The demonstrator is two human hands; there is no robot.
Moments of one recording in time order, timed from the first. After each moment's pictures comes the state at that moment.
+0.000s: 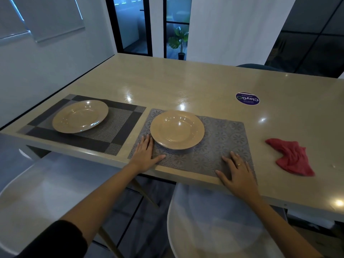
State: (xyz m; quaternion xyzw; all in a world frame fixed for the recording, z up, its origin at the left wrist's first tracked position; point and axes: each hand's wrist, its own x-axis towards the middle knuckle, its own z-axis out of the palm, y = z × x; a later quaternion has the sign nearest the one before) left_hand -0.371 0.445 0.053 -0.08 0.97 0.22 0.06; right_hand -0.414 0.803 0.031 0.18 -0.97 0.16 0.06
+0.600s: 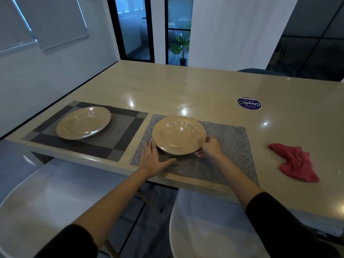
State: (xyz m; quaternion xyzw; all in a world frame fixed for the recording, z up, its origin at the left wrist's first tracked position) left_hand -0.376 0.474 0.066 -0.15 0.95 0.27 0.02; right_hand -0.487 0.670 0.097 -0.07 -0.79 0.58 -0.18
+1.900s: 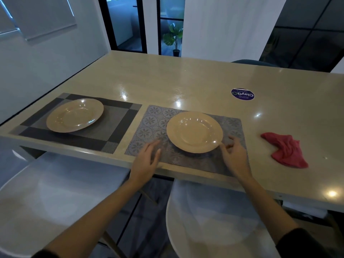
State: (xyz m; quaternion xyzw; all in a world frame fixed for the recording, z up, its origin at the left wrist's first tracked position) left_hand -0.329 0.488 0.064 -0.05 0.92 0.36 -0.17; right_hand -0.437 0.765 0.080 0.01 -0.89 0.44 0.09
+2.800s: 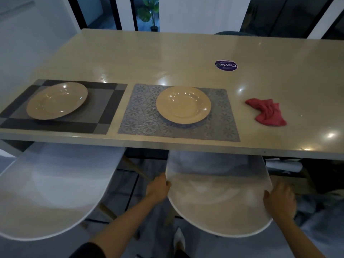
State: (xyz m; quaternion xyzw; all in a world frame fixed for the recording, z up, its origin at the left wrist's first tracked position) left_hand -0.243 0.550 -0.062 -0.10 0.93 0.30 0.18; right_hand -0.253 0.950 -0.057 -0.26 -0.96 0.09 -0.07
